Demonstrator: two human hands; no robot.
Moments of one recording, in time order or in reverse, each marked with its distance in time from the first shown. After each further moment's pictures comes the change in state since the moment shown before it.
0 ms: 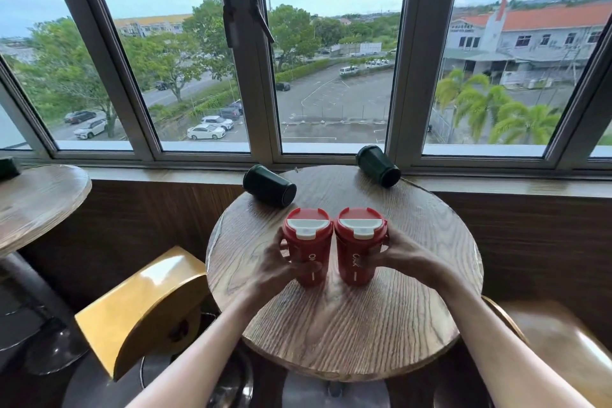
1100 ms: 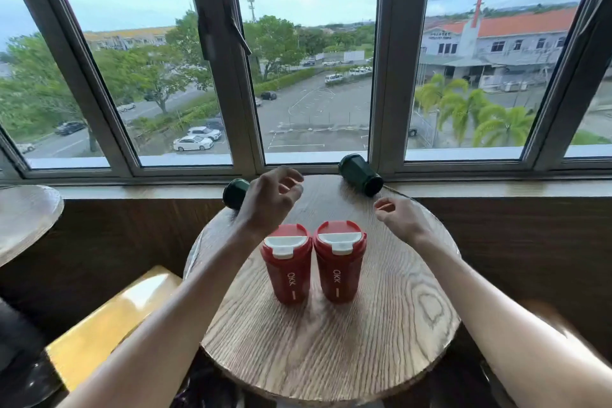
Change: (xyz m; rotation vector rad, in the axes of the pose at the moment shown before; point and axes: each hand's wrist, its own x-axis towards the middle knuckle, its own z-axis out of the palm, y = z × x) left_hand 0.058 0.124 0.000 0.454 0.169 0.372; right_hand 0.046 -0.012 -0.065 -0.434 0.521 0.004
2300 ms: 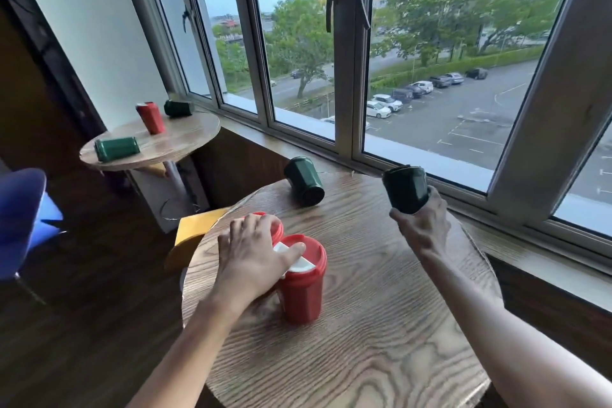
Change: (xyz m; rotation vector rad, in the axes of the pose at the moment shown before) left_hand -0.040 0.070 0.107 0.721 0.213 -0.867; right_hand 0.169 0.041 0.046 0.159 -0.114 -0.283
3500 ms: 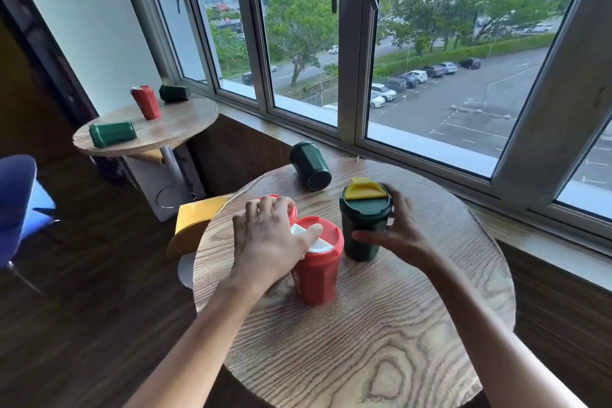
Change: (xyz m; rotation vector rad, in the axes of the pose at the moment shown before) left_hand -0.004 -0.005 0.002 -0.014 0.027 0.070; right_hand -0.064 -0.024 0.004 0.314 -0.509 -0.250
